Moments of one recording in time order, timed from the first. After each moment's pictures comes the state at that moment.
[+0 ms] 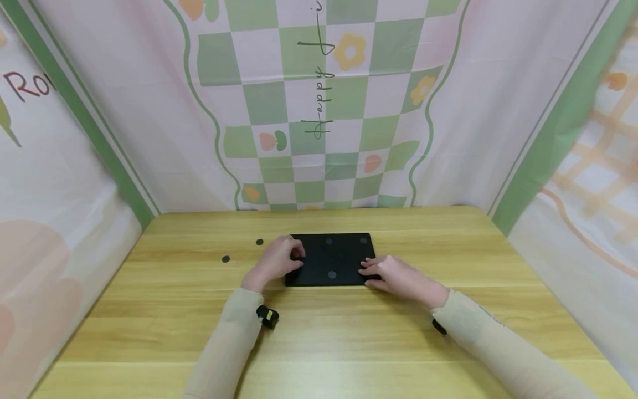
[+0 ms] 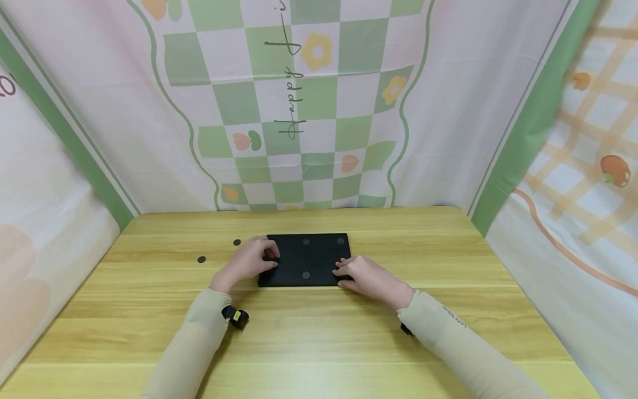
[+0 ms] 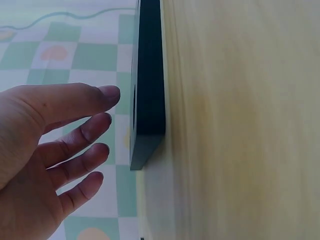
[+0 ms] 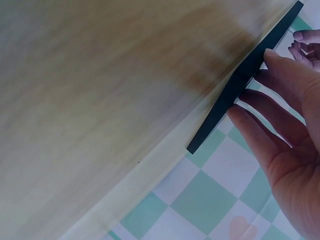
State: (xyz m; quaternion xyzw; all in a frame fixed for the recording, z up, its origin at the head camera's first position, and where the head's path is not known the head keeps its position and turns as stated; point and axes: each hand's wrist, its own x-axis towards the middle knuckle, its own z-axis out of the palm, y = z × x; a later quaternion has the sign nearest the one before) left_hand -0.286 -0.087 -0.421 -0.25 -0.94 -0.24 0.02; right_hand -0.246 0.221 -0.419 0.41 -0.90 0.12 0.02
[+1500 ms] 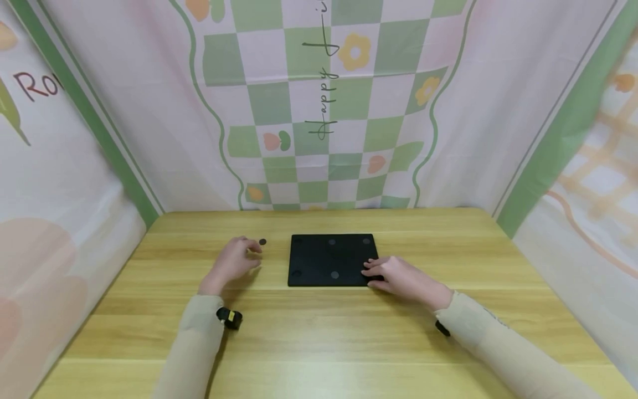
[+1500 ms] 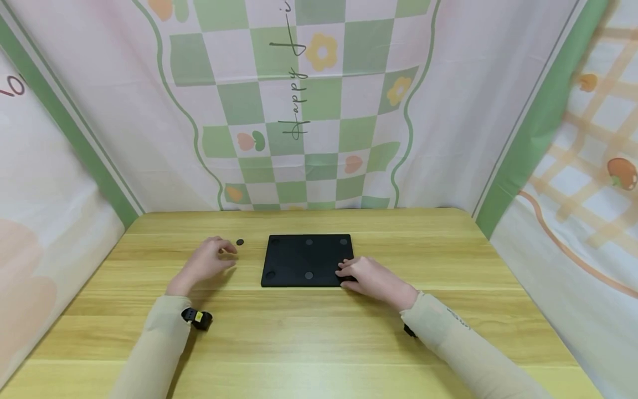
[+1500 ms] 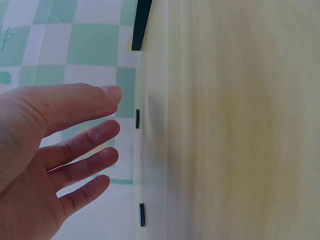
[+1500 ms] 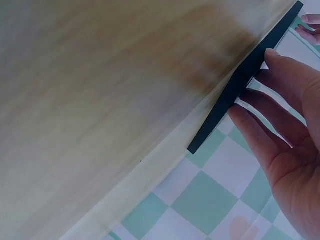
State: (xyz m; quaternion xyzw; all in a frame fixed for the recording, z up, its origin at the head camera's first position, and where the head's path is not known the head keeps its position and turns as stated) left_hand -0.275 -0.182 -0.420 -0.16 -0.95 -0.26 0.03; right_hand -0.246 0.221 -0.416 0.41 -0.90 0.13 0.02
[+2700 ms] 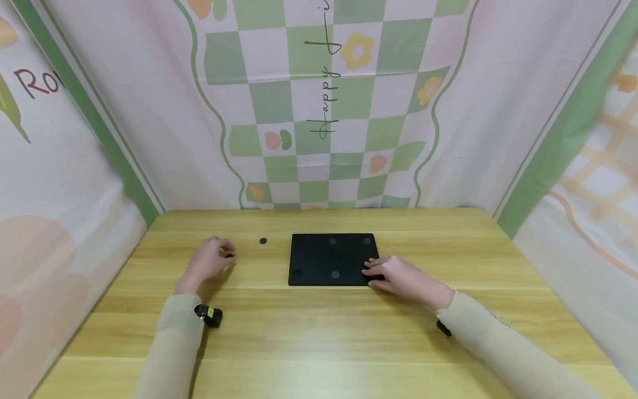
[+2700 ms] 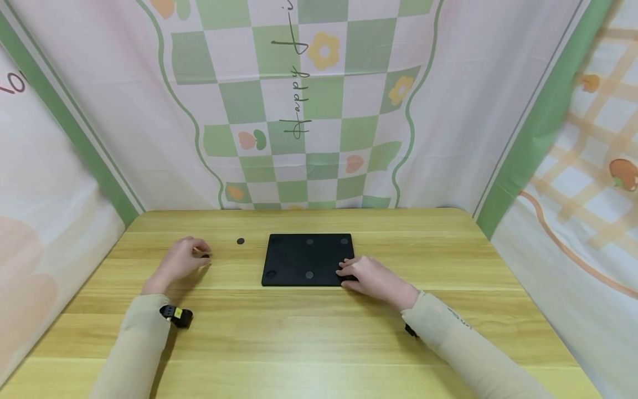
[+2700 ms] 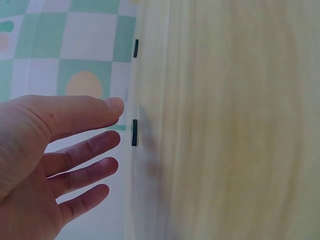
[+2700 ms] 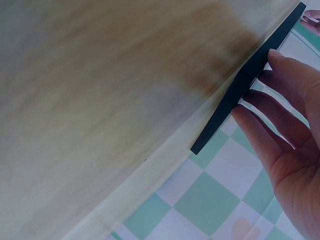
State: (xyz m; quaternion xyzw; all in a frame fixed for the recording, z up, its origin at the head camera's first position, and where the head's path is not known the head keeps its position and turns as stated) left_hand -0.274 -0.238 -0.423 -0.11 -0.96 -0.27 0.03; right_hand -0.247 0.220 -0.417 0.41 -0.90 0.13 0.03
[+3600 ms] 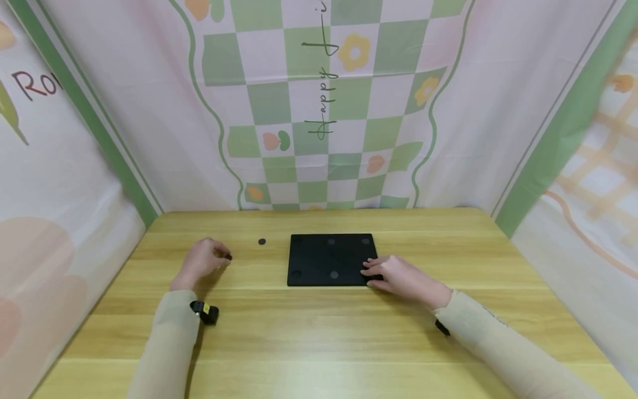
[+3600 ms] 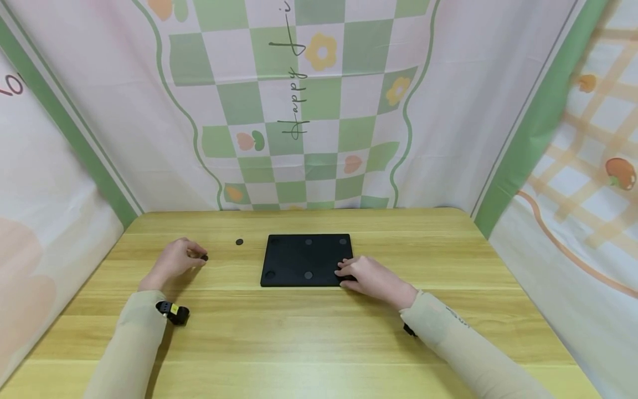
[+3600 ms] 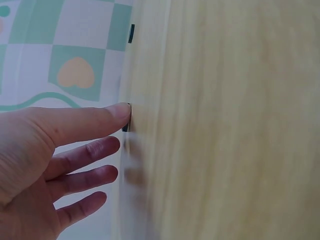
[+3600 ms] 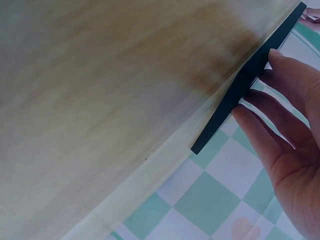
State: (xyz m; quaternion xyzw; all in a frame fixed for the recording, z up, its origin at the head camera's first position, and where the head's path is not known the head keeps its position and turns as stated) left_hand -0.282 -0.252 -0.427 -0.07 -0.96 -0.26 -0.01; right_hand -0.247 0.222 -0.418 0.41 -0.90 0.13 0.01
